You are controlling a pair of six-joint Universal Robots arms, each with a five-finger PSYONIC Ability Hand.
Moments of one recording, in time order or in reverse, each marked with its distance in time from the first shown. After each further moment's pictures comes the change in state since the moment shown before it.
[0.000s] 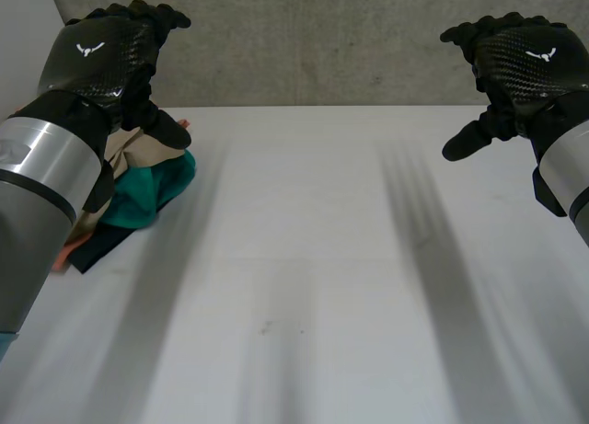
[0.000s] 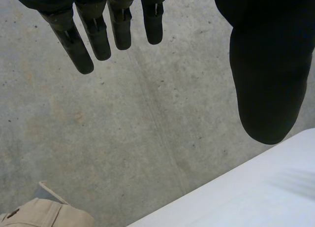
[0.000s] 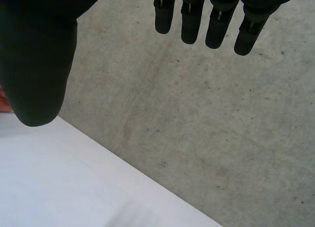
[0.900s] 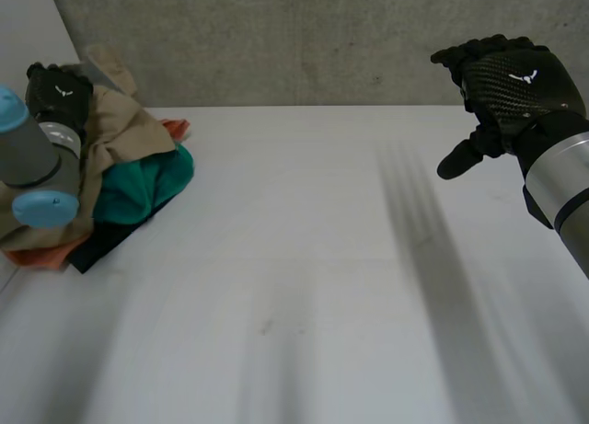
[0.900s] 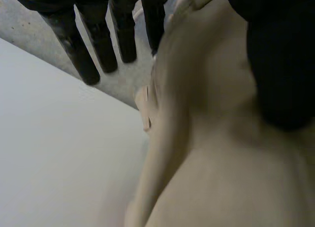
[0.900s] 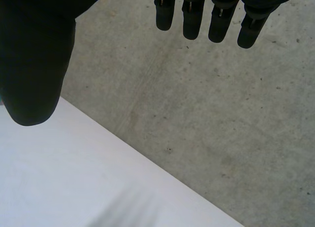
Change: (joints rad) left arm 0.383 -0.904 0.697 0.177 -0.022 0.742; right arm 0.006 0.032 0.020 -0.002 -0.001 -0.042; left_hand 0.233 0.228 0.225 0.207 0.190; right_hand -0.037 -0.048 -0.060 -0.069 -0.055
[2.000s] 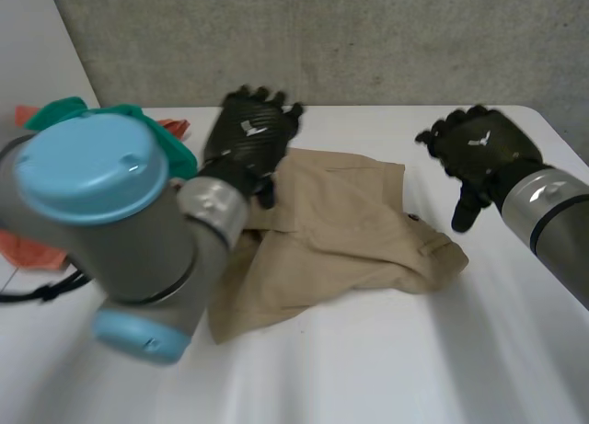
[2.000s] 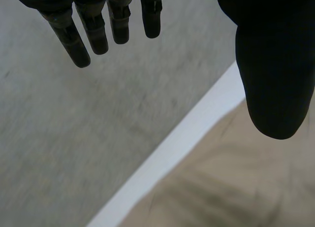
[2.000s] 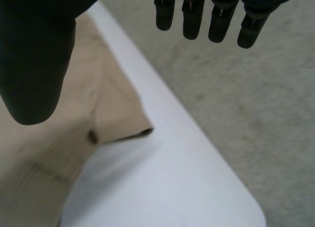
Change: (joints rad) left arm -0.630 0.516 -0.546 -0.108 -0.094 -0.368; right arm -0.040 0.159 -0.031 0.154 -0.079 -0.387; left_hand -0.299 -0.288 -0.287 -0.279 -0.239; right_hand 0.000 0.000 0.000 0.000 0.000
